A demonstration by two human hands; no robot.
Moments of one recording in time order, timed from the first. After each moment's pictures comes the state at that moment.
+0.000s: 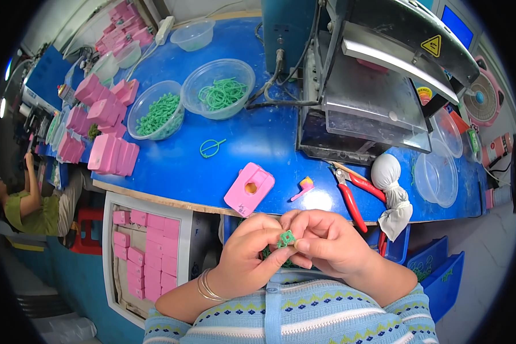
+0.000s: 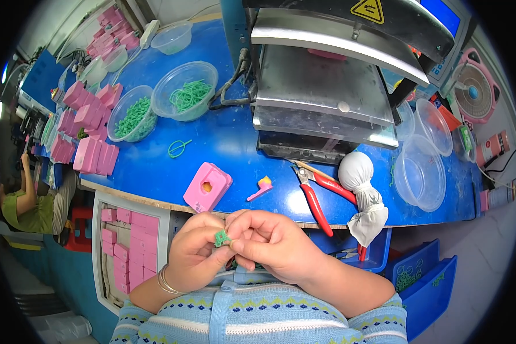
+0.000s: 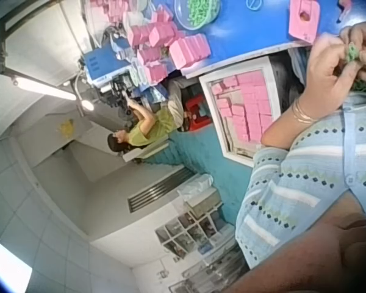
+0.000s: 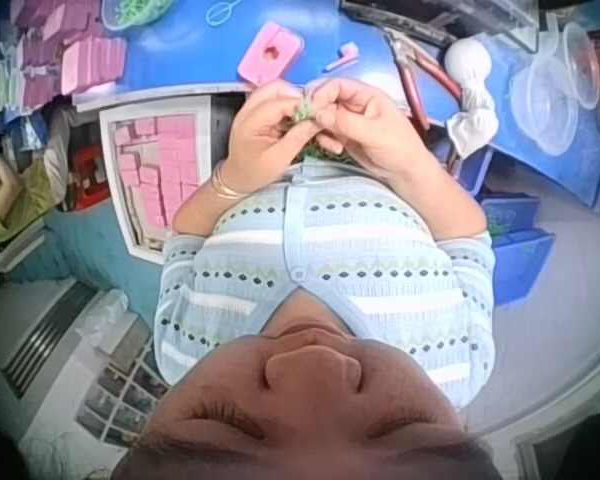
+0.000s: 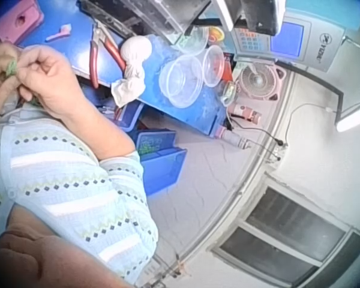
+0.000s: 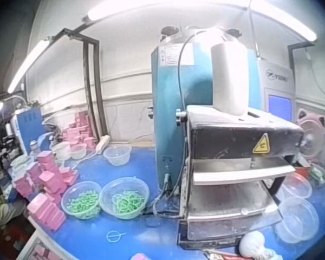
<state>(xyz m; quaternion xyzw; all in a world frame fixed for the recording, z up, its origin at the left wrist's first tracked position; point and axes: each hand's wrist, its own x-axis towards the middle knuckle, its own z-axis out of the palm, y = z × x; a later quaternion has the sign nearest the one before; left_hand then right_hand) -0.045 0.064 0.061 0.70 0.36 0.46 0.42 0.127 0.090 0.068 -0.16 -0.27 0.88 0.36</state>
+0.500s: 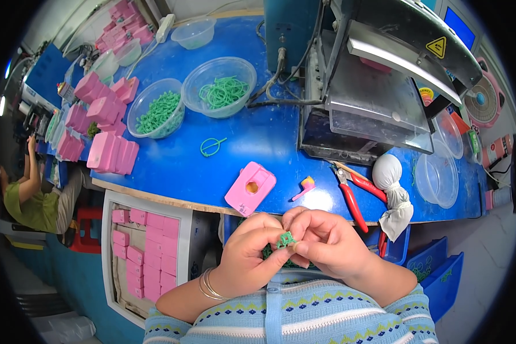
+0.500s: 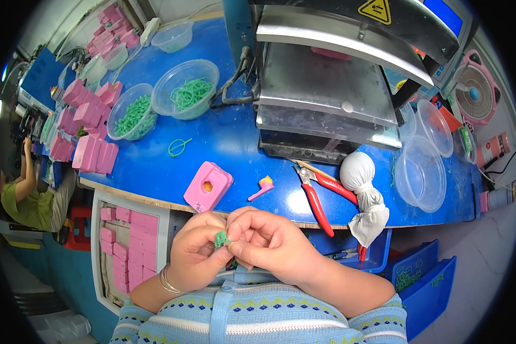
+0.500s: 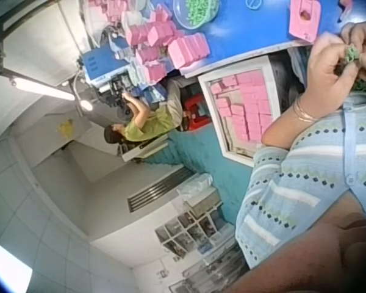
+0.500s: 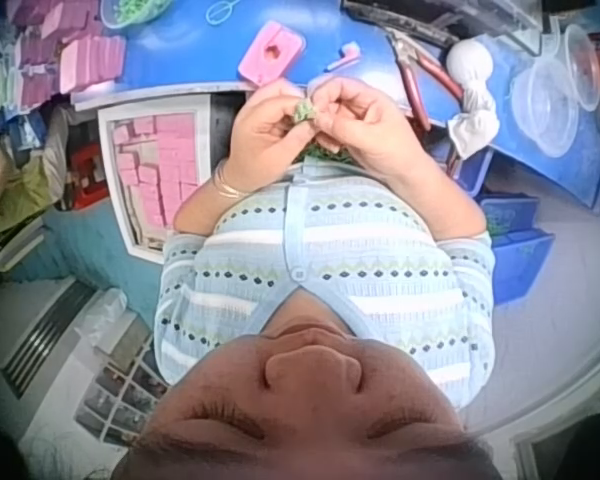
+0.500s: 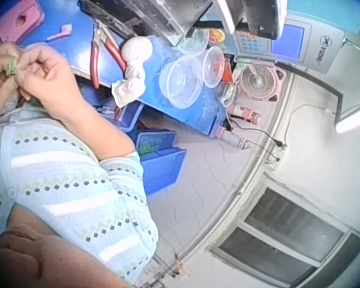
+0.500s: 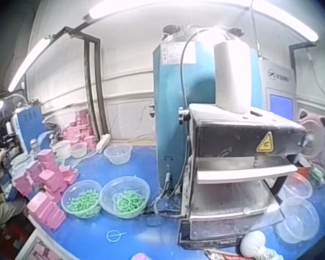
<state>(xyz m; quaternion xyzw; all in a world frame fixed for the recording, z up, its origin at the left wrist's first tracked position) -0.041 0.064 0.055 0.64 0.38 0.50 0.45 0.128 0.088 0.066 -0.19 -0.32 0.85 0.37</state>
